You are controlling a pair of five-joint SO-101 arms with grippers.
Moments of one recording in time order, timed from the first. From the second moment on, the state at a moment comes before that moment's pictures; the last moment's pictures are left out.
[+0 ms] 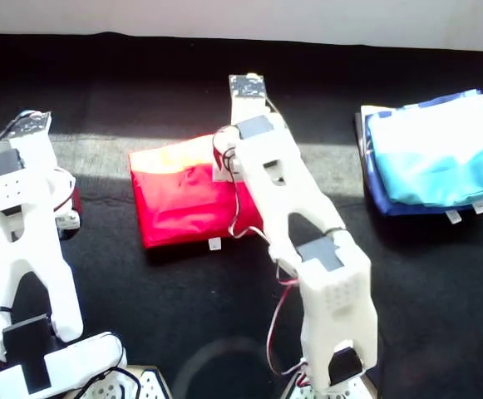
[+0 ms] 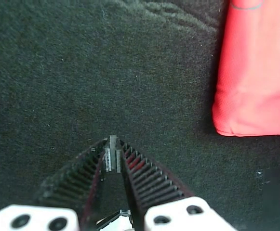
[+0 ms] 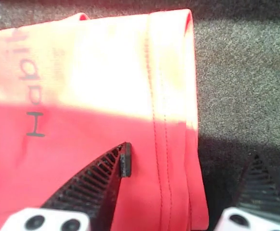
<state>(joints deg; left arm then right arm) -28.0 -11.3 21.0 81.0 -6.2 -28.7 32.6 -22.1 71.3 -18.2</state>
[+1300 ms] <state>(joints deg) -28.9 -11.3 28.1 74.9 -6.4 -15.4 59.2 -85.0 100.5 -0.4</state>
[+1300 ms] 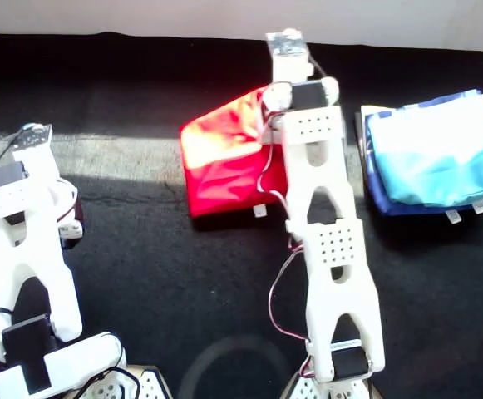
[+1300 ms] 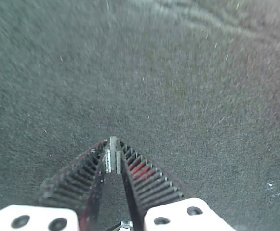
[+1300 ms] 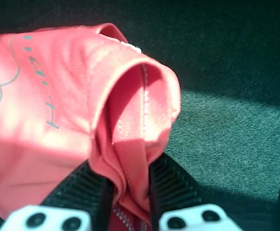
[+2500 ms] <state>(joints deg) -28.9 -11.3 28.1 69.4 -6.4 21.4 14.7 -42.8 88.0 33.3</state>
